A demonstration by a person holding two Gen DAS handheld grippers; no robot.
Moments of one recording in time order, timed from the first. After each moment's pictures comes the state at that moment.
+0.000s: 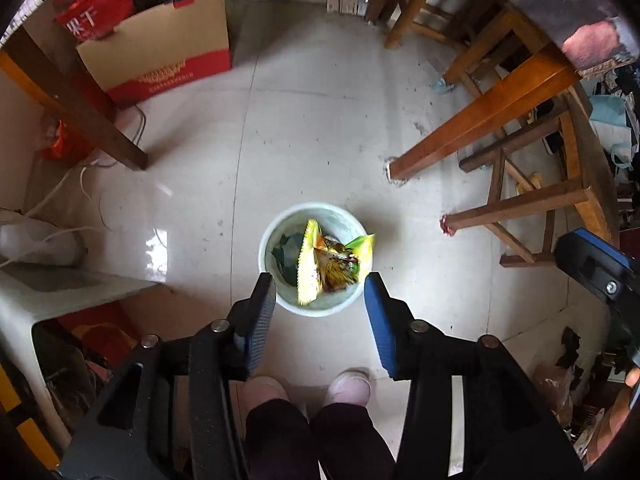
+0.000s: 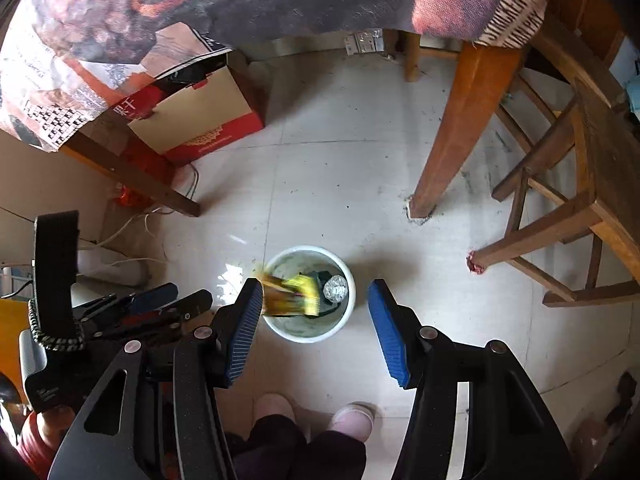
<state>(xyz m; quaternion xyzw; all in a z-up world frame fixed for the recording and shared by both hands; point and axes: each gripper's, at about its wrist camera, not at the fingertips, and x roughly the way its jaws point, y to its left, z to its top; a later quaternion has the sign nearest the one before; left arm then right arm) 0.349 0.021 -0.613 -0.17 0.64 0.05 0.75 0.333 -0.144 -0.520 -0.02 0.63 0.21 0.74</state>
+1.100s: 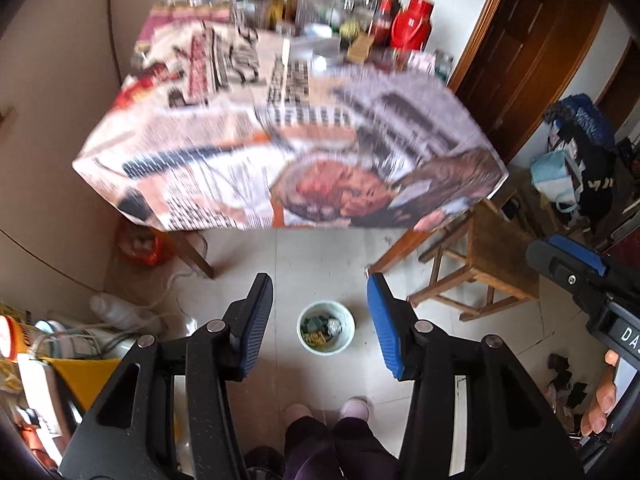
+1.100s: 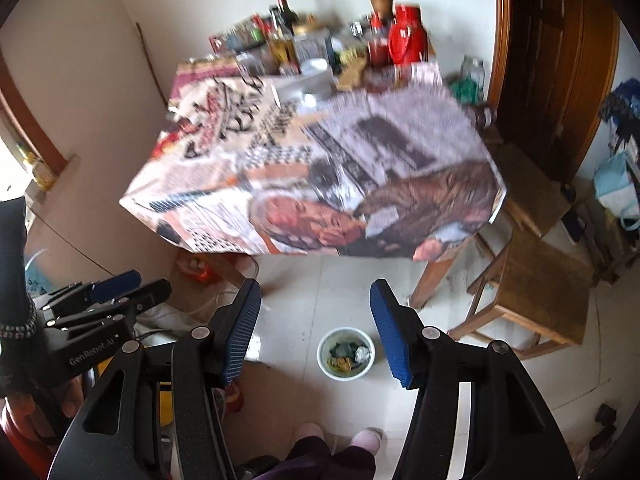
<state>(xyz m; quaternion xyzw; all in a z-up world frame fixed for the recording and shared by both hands) 0.280 0.069 -0.199 -0.12 0.49 0.06 0.86 0.293 -0.125 -0.174 -0.01 0.50 0.25 0.83</state>
